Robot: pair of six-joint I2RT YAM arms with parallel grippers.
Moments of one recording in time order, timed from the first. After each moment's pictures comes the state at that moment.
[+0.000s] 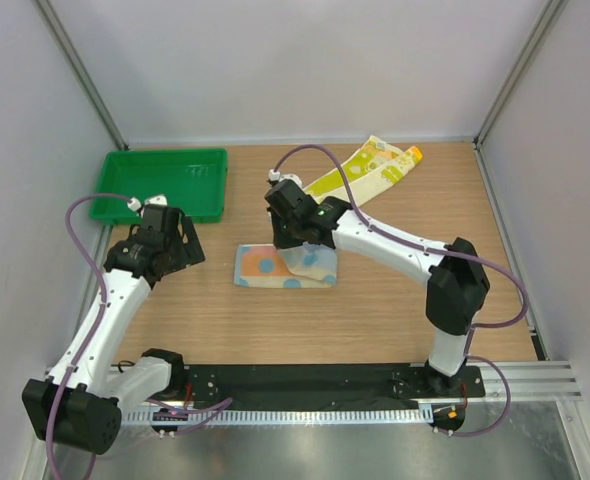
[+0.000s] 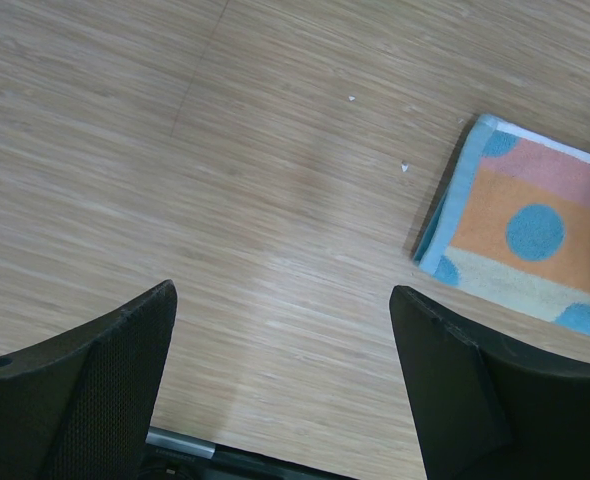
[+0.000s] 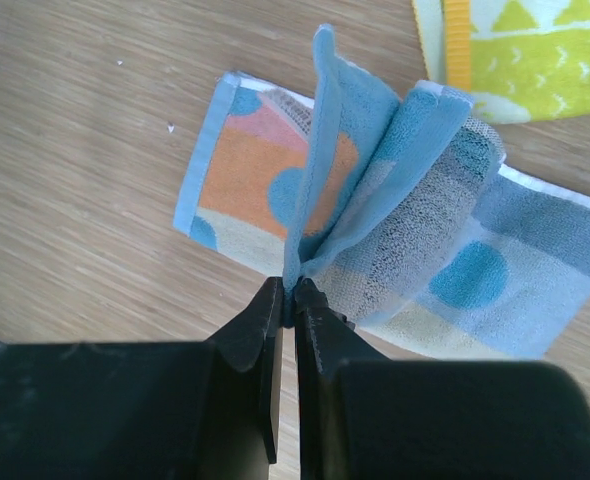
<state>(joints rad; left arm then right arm) -0.21 1.02 0.96 -0.88 -0.29 -0.47 0.89 1.81 1.58 -0.62 0.16 0.57</state>
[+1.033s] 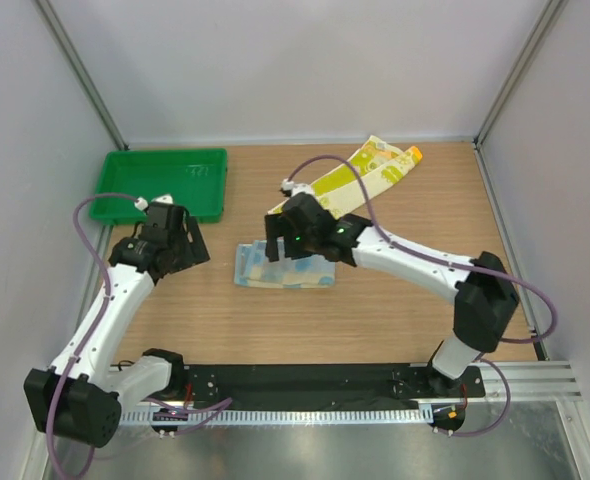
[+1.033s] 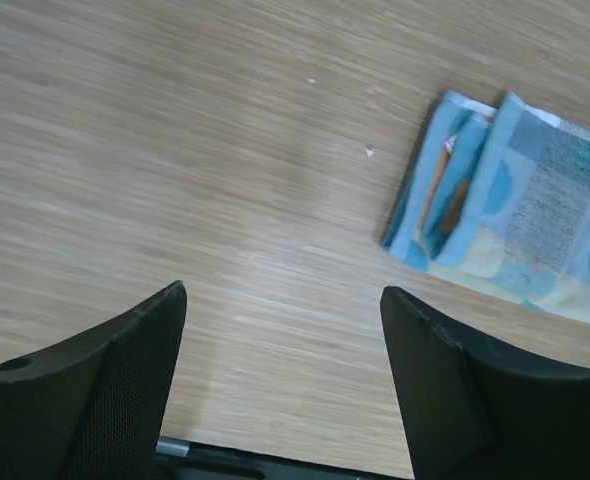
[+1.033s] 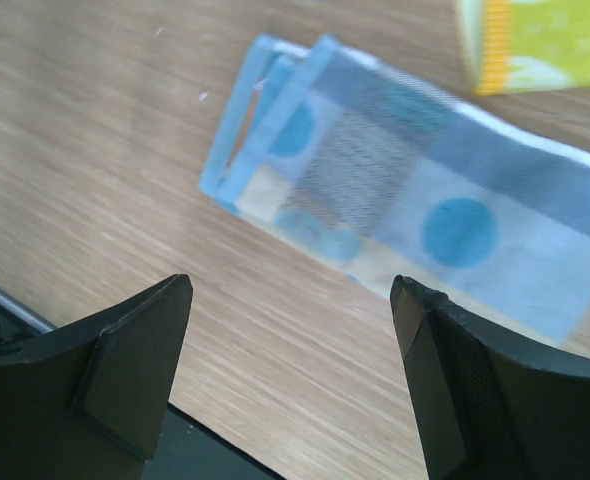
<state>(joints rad) -0.21 1.04 0.96 -0.87 -0.24 -0.48 0.94 1.70 1.38 -0.47 0.14 0.58</state>
